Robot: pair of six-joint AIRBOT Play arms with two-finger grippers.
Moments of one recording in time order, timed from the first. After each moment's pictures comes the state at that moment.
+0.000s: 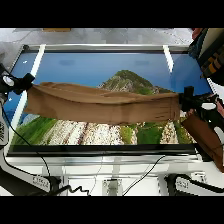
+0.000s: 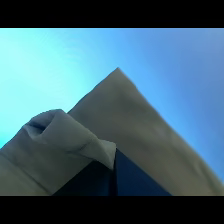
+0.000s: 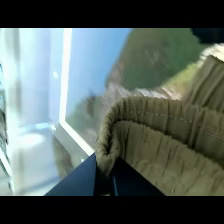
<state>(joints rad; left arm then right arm) 0.36 -1.80 1.62 1.35 -0.61 -1.83 -0.32 -1.34 0.87 -0.57 0.25 1.82</state>
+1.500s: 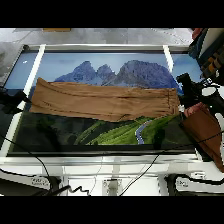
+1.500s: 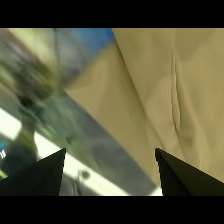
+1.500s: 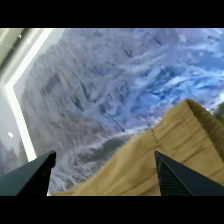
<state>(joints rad) 0.51 -1.66 1.49 1.33 -1.19 -1.77 -0.29 -1.43 1.14 -0.90 0.40 1.61</state>
